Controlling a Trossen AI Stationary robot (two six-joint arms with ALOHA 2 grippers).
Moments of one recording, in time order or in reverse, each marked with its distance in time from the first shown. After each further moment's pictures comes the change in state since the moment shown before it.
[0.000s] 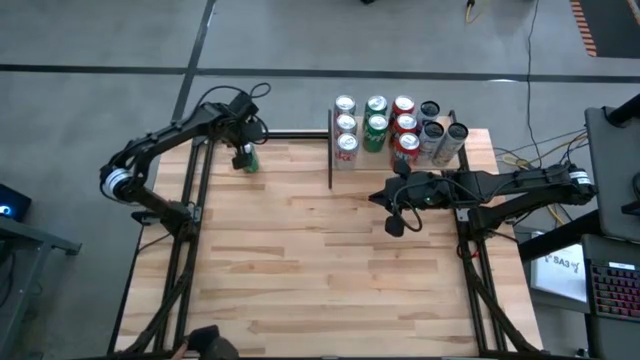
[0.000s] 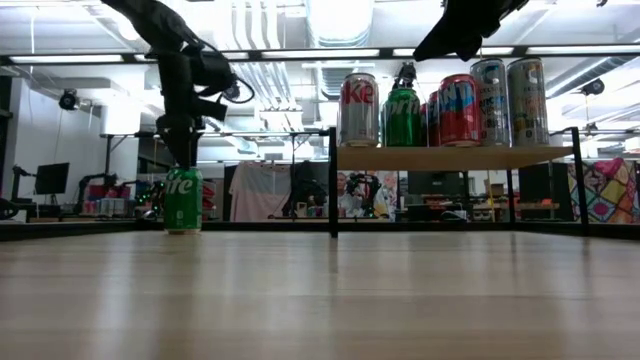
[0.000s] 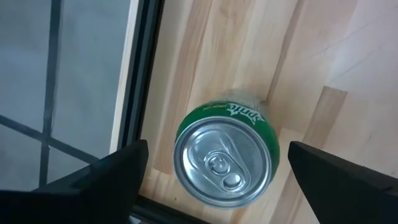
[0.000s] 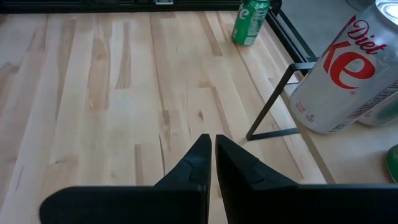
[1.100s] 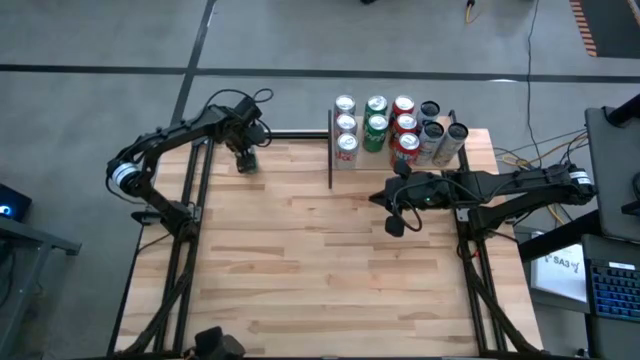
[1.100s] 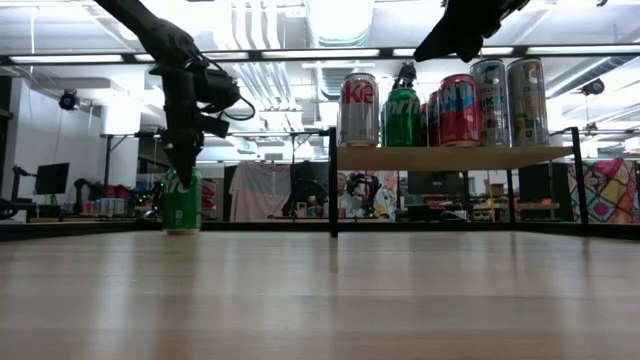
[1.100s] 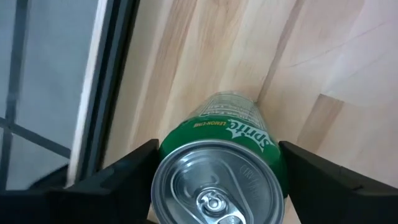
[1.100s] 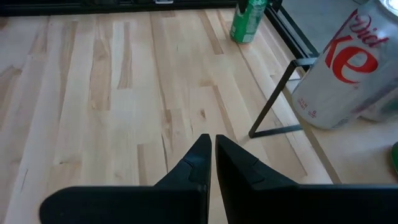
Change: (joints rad) left arm 0.009 0.067 -0.039 0.040 0.045 -0.081; right arm 0.000 0.000 -0.002 -0.003 -0.004 0.021
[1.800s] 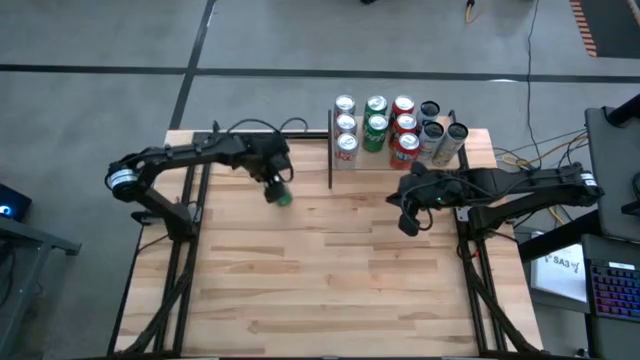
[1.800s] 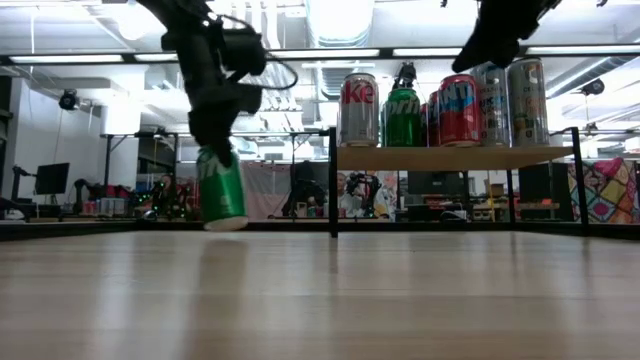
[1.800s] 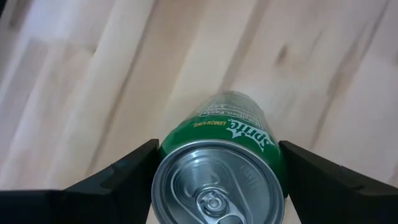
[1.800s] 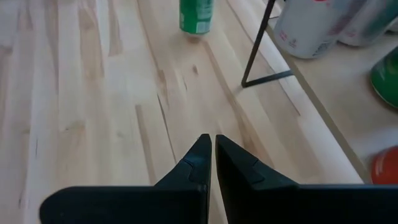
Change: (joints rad) left arm -0.409 -0.035 -0.001 0.045 0.134 -0.529; right arm 0.000 -0.100 0.000 -0.245 -0.004 0.154
